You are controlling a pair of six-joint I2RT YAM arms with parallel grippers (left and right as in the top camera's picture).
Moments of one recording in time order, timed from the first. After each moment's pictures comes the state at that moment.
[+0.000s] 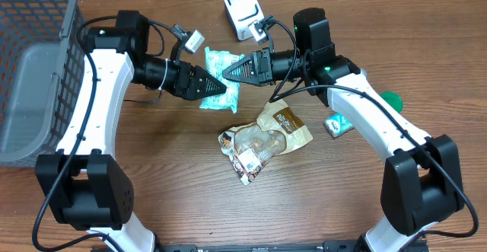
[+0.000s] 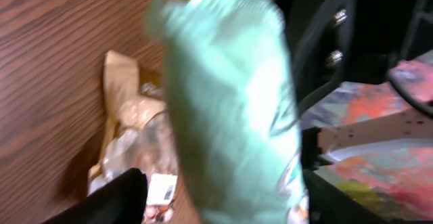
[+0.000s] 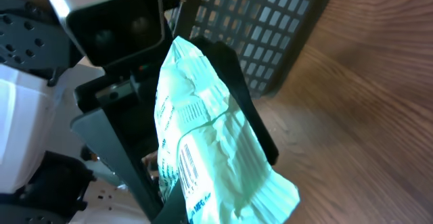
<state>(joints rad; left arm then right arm) -0.03 1.84 1.66 -1.36 1.09 0.50 0.38 1.82 1.36 -0.07 -1.20 0.69</state>
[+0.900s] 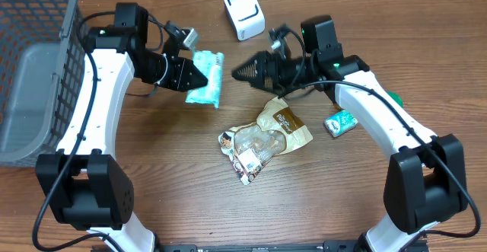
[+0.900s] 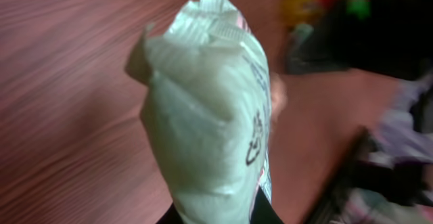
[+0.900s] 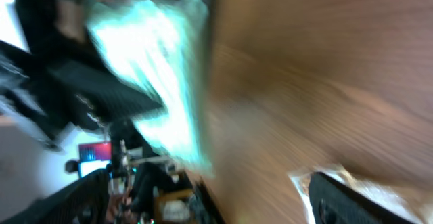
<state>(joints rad) -0.04 1.84 1.67 -1.18 0.65 0.24 0.33 1.82 1.36 -0.46 -0.96 0.56</state>
